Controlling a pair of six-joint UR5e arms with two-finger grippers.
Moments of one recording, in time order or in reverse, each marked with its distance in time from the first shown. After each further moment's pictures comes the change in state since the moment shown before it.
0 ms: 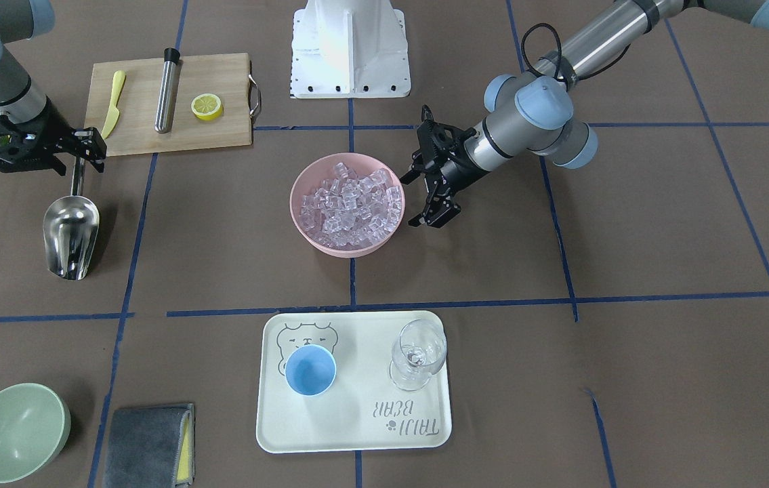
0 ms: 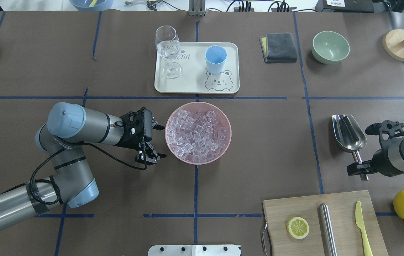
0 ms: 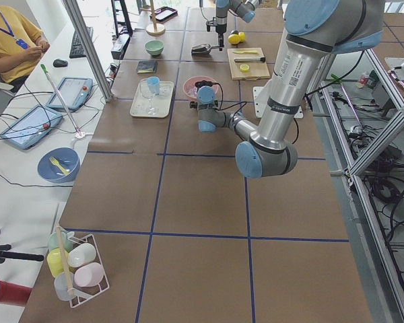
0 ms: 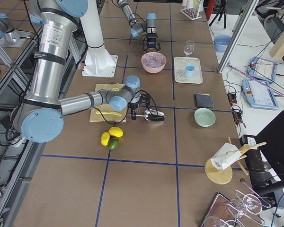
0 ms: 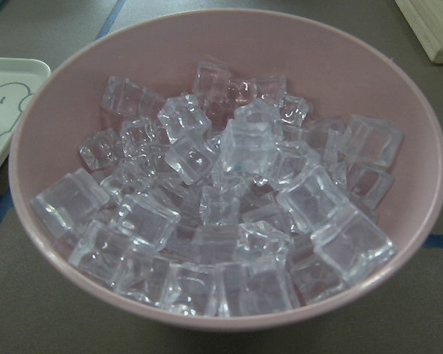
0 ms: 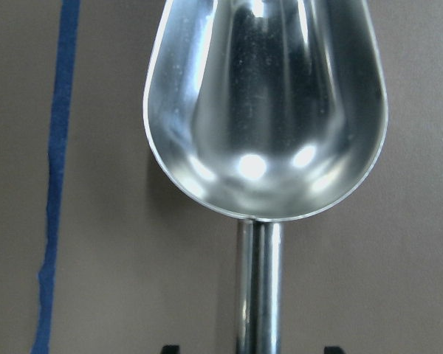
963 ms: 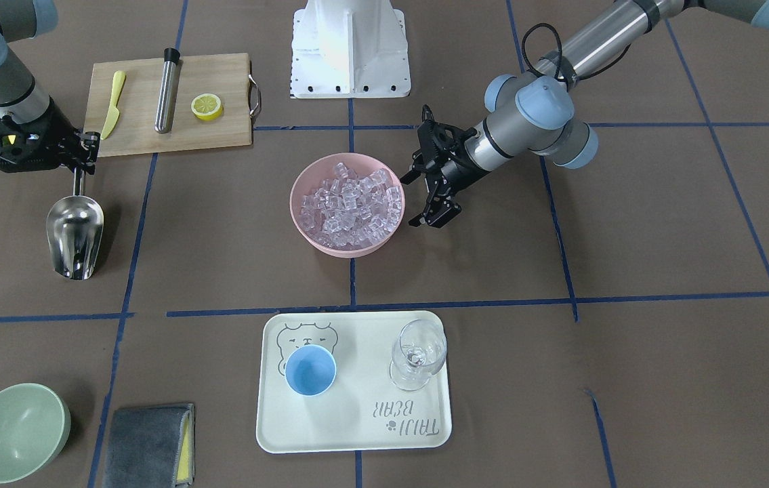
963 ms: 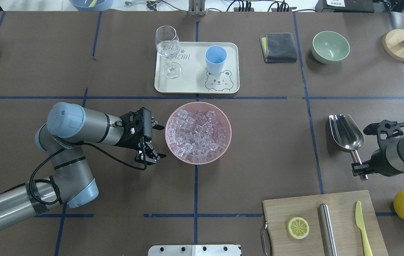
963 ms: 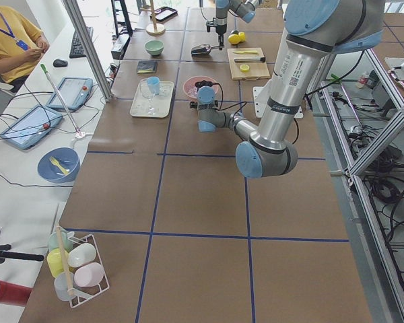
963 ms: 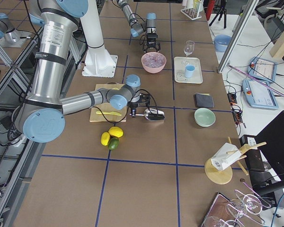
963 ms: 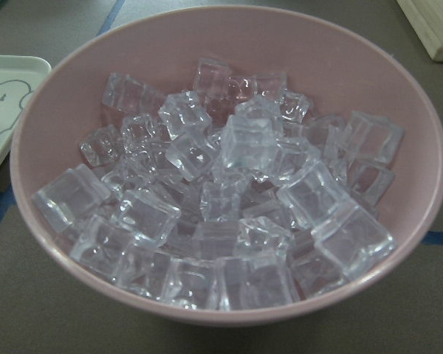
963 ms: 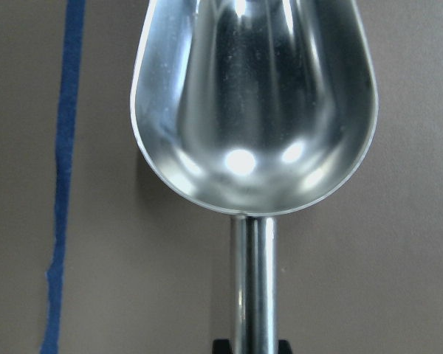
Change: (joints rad) left arm -0.001 0.001 -0.001 -0.002 0.000 0.000; right arm 0.000 0.008 0.019 -0.030 0.000 -0.004
